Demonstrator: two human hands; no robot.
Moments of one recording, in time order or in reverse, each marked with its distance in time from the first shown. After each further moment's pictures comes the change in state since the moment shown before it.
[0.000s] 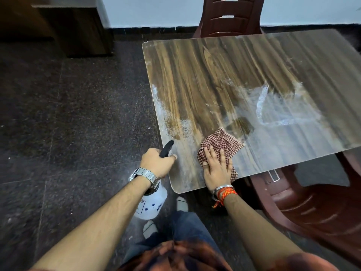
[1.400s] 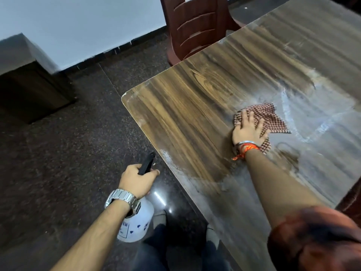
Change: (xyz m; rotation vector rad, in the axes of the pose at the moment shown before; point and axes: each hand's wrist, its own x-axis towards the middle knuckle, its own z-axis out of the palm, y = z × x) left_hand 0.266 0.088 -0.146 0.189 -0.165 0.120; right_hand 0.297 -0.054 -0.065 0.140 0.308 0.717
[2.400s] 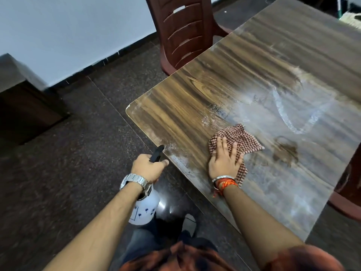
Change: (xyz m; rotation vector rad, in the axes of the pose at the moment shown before) left_hand 0.038 0.035 -0.038 0.162 -0.091 0.081; right_hand -0.137 -0.047 0.049 -0.011 0.049 -0.030
